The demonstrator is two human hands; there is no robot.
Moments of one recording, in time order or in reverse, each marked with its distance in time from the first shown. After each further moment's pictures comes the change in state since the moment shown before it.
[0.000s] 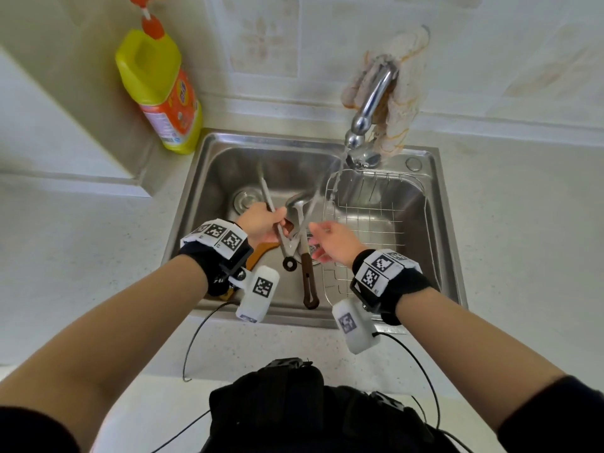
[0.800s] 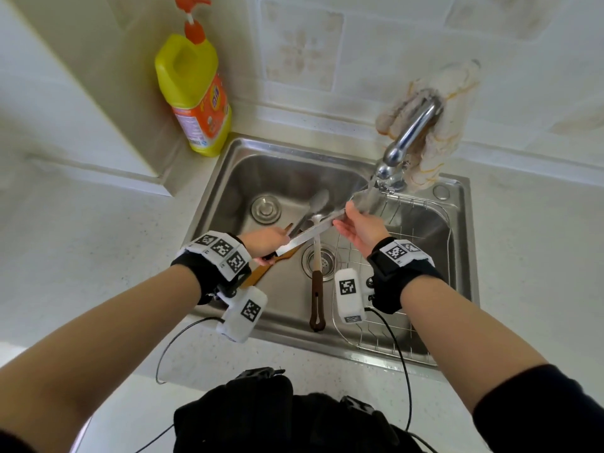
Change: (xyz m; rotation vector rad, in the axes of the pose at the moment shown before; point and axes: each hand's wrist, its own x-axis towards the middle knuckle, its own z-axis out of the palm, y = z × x) left_hand -0.004 -0.005 0.012 0.633 -0.136 -0.198; right_hand 0.015 0.014 -0.041 0.926 0.238 0.059
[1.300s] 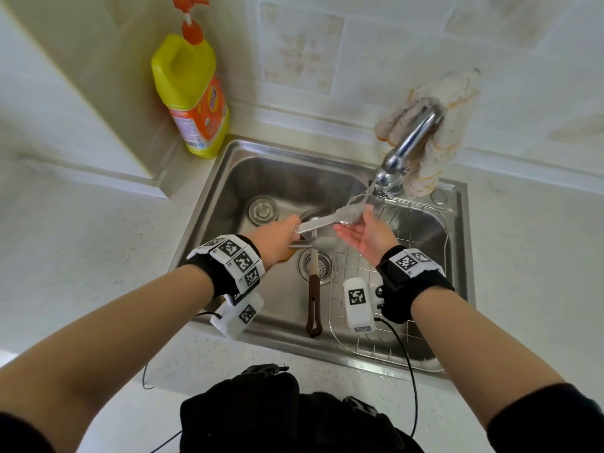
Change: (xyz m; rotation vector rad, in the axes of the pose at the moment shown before) left_hand 0.002 0.005 0.007 0.598 0.253 0.370; right_hand -0.006 -0.001 -0.011 0.026 -0.026 0.033
